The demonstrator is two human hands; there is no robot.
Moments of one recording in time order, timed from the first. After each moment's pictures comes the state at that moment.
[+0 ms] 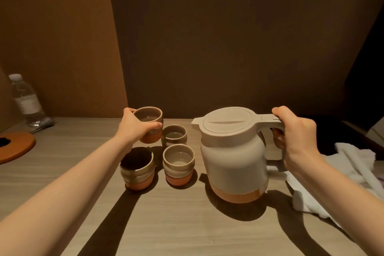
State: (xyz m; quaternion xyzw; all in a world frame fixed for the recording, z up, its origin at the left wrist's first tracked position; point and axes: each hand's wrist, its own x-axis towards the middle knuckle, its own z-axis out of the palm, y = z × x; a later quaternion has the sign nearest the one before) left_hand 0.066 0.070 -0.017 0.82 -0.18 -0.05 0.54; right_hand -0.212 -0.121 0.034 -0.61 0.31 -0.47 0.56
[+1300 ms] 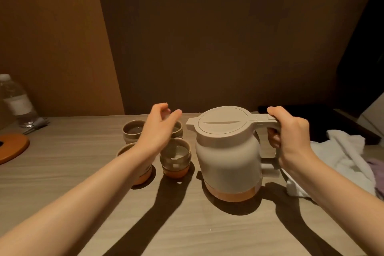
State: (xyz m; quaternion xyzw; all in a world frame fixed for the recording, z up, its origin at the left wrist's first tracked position) left_hand -0.032 0.048 0.006 0.78 -0.27 -0.08 0.56; right_hand -0.220 -0.112 0.021 -0.59 0.32 -0.46 0.58
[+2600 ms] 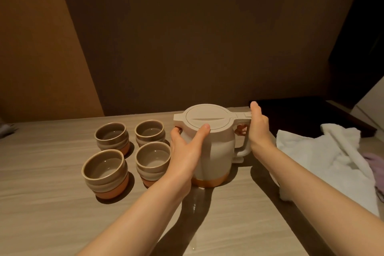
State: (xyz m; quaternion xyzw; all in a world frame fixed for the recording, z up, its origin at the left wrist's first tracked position) left_hand -0.098 -0.034 -0.040 0.68 -0.15 -0.26 0.67; right_hand -0.157 -0.198 -0.042 -0.60 0.40 -0.41 0.57
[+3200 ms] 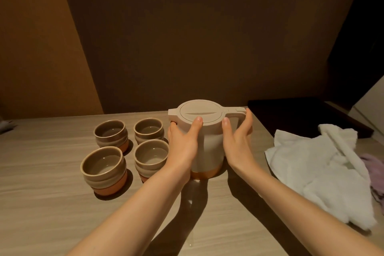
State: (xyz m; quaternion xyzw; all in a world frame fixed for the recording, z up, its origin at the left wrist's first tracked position) left_hand -0.084 -0.047 -0.045 0.70 -0.15 -0.19 0.67; right_hand -0.157 -0.147 -0.072 -0.72 0.33 -0.40 0.45
